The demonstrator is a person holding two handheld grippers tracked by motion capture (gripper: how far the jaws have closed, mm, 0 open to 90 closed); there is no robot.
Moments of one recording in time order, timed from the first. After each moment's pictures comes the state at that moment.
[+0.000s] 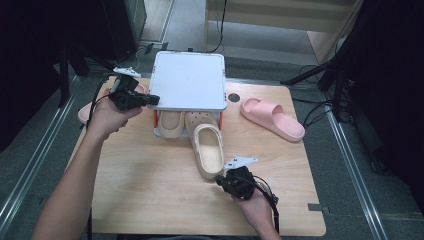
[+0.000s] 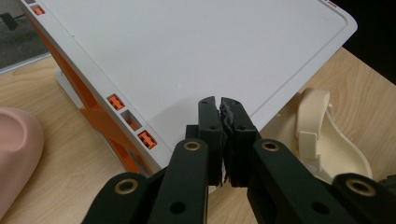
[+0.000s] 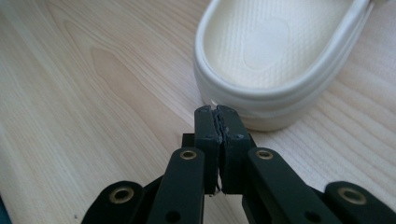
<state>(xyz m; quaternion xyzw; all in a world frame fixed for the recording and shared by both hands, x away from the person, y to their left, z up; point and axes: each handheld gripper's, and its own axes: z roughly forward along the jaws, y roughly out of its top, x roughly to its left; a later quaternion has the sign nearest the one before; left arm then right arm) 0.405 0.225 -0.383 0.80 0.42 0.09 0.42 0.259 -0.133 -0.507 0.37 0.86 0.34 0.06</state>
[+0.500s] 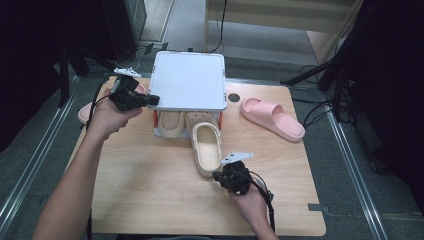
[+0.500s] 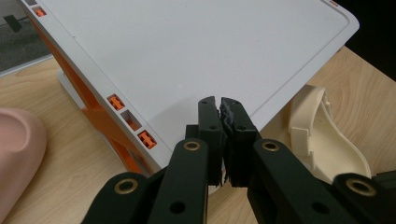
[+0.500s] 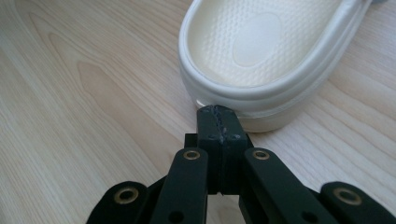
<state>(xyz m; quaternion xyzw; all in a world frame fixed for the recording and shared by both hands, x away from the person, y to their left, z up) 0.403 0.224 -0.384 0.80 0.42 0.10 0.42 0.273 -0.122 -0.508 0.38 0.86 0.34 0.05</state>
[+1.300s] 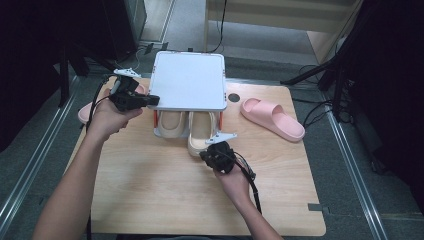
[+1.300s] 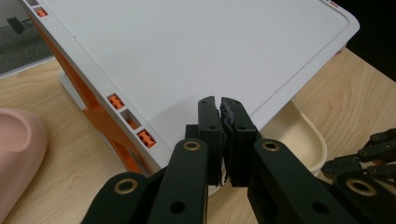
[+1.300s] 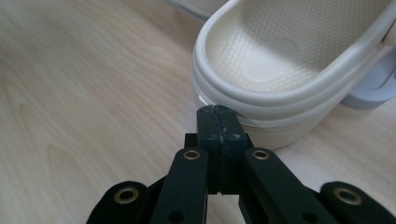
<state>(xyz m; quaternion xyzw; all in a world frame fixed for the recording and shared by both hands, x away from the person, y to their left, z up) 0.402 0.223 -0.385 0.80 0.42 0.10 0.42 0.324 -0.080 -0.501 0.36 0.85 0.37 0.09</state>
